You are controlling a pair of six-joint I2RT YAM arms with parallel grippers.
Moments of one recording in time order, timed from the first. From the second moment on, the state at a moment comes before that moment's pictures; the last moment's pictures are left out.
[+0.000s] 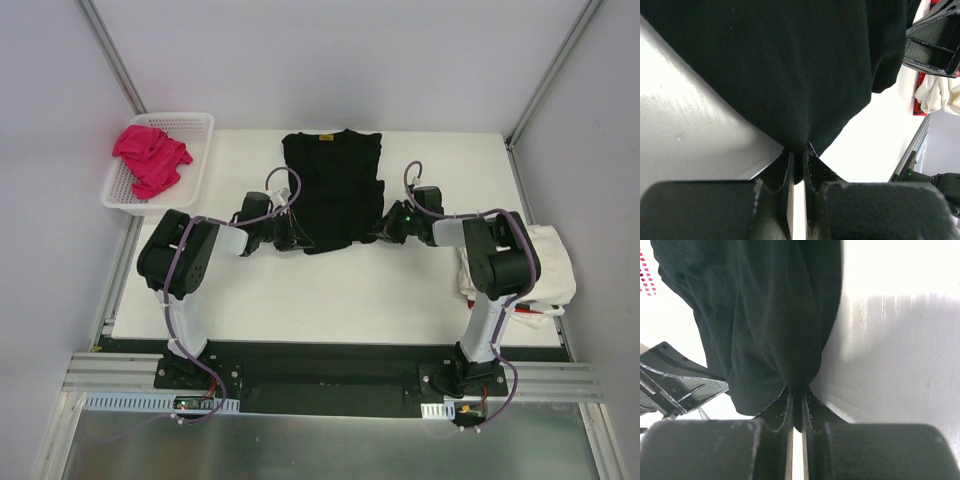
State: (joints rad) left arm -0.35 1.91 0.85 0.34 0.65 -0.67; right arm 0.24 1.93 0.95 0.17 -0.53 0.77
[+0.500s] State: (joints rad) left arm -0.37 1.65 0.59 0.25 0.62 -0.70; right arm 0.24 1.73 0.67 0.20 -0.56 0.79
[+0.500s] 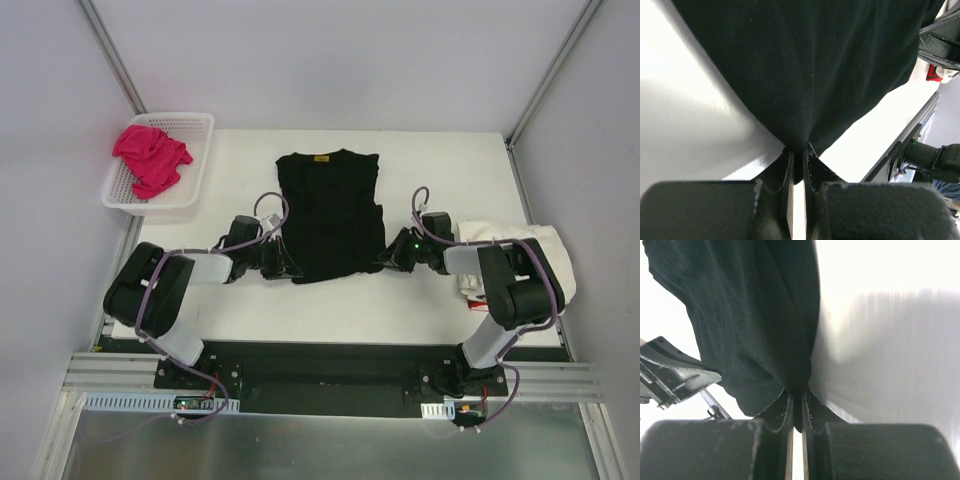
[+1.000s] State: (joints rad) left arm -0.42 1.17 0.41 -0.07 0.56 -0.71; right arm 0.27 1.20 0.40 -0.21 -0.56 0.69
